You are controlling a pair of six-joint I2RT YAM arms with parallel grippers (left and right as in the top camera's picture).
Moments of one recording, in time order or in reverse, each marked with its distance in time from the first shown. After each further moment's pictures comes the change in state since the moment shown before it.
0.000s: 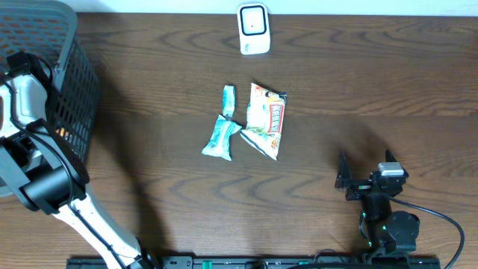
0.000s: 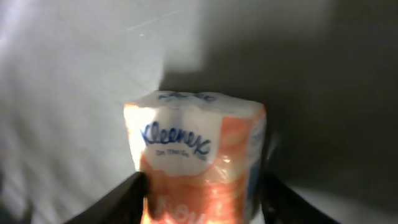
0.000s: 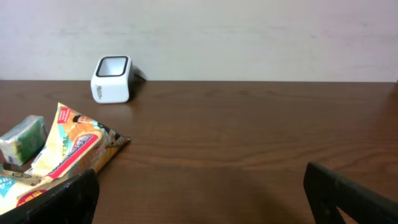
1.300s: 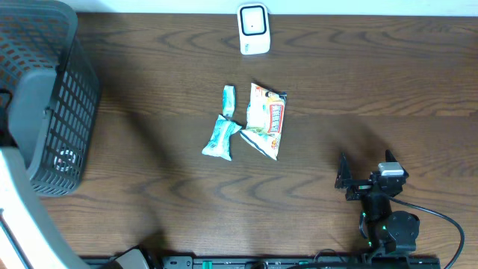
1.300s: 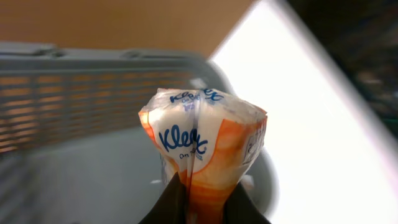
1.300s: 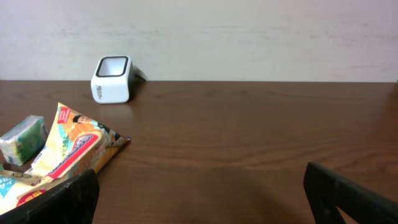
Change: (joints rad) left arm 0.000 -0.797 0.036 0.198 0.154 -0.499; right arm 0.000 0.000 0.000 0.000 0.000 0.000
